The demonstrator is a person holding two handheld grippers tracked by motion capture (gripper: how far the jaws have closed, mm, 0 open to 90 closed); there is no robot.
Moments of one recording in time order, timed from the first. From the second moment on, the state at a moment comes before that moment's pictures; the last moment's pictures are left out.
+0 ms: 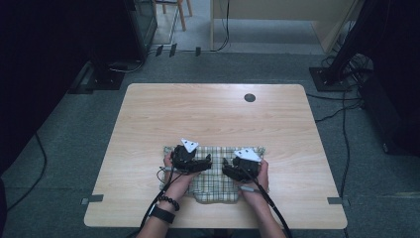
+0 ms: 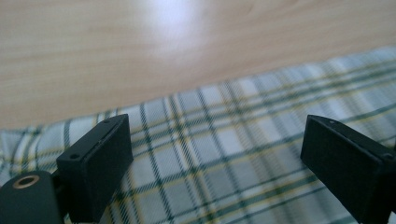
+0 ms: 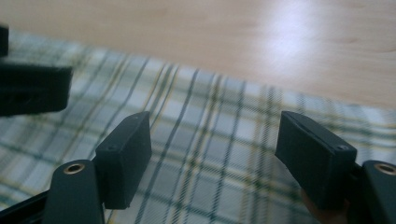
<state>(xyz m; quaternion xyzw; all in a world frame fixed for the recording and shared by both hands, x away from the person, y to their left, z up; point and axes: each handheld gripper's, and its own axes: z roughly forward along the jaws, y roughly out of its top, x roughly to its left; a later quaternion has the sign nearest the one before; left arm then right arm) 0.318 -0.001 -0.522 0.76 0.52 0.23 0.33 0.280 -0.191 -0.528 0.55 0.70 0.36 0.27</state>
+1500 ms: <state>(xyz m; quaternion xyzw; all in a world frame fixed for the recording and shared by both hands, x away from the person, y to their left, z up) 0.278 0.205 -0.528 0.72 0.57 0.25 0.31 0.281 -0.233 -0.530 0.59 0.68 0.33 0.28</state>
